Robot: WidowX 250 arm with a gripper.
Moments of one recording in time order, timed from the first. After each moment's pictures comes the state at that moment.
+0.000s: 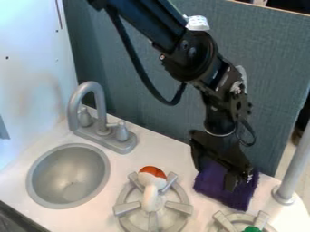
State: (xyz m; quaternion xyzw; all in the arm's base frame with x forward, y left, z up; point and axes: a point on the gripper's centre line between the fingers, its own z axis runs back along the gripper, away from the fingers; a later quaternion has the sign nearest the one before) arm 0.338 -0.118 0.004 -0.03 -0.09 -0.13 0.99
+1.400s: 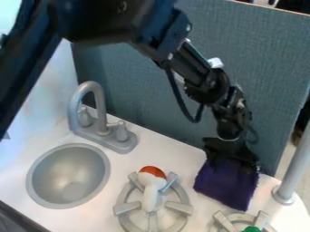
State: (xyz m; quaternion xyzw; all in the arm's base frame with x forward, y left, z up) arm 0.423 -0.122 -0.065 -0.07 -0.11 -0.05 0.99
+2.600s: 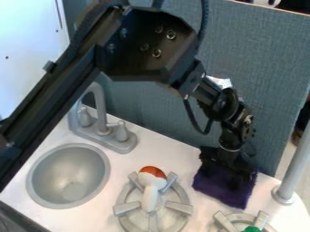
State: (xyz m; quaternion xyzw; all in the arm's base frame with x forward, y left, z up) arm 0.431 -0.105 -0.105 0.01 -0.05 -0.01 1.00
